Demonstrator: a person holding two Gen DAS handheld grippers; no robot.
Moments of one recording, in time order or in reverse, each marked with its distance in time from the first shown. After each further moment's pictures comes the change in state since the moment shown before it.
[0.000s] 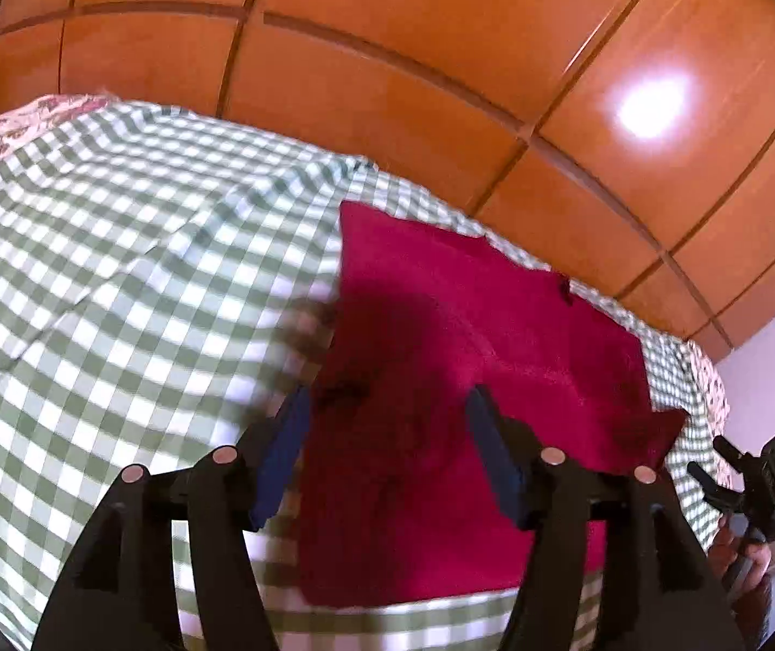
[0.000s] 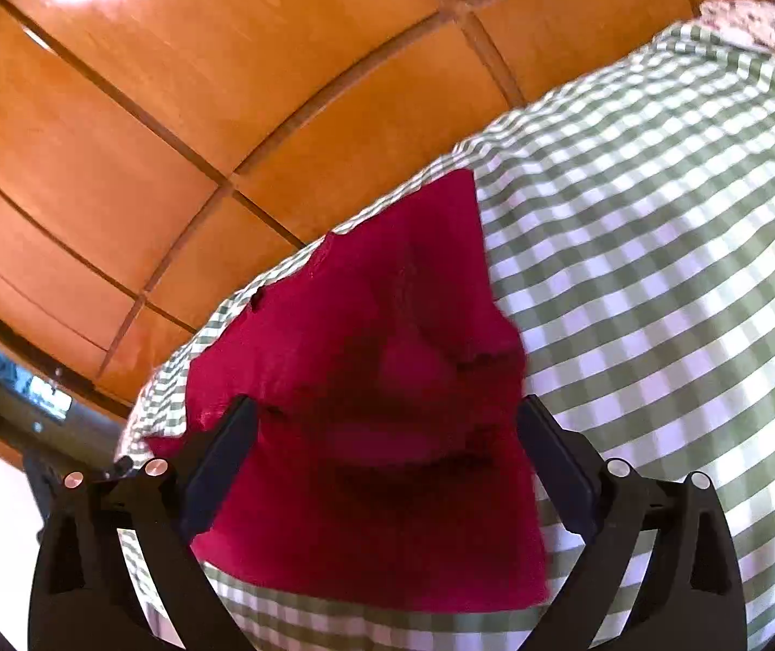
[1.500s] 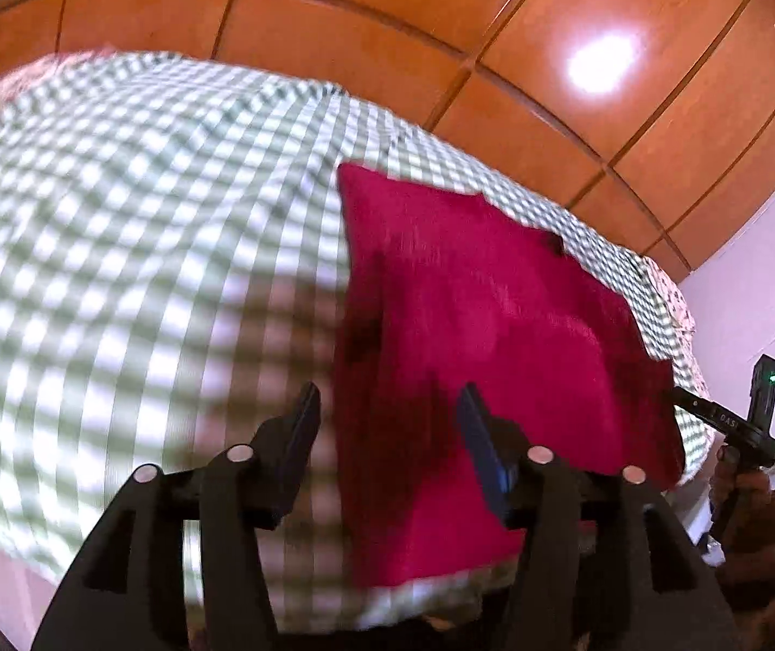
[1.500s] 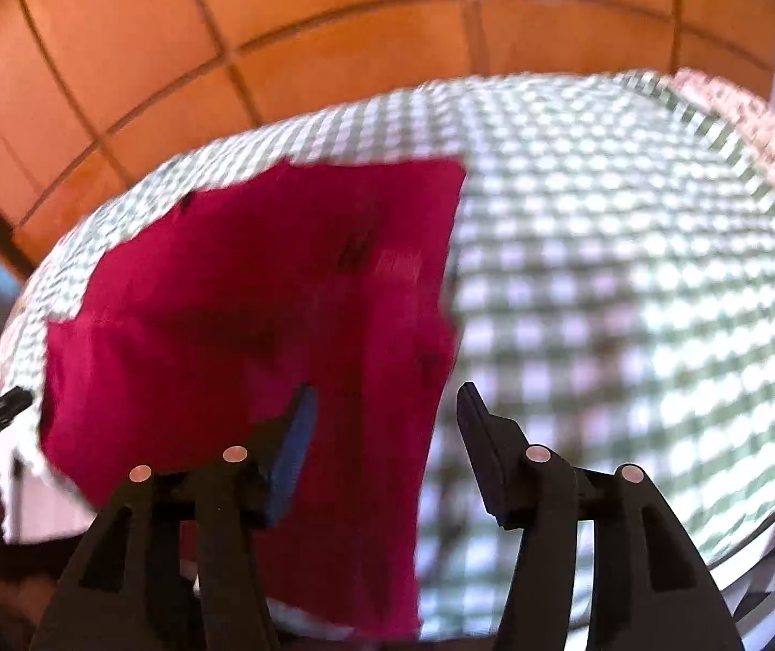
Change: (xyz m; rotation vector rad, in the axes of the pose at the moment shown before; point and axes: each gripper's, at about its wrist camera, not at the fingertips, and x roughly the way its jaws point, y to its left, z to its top) left arm -0.055 0.025 -0.106 0.092 0.056 -0.113; right arm -0.070 -0.007 -0.100 -0.295 0.085 -0.299
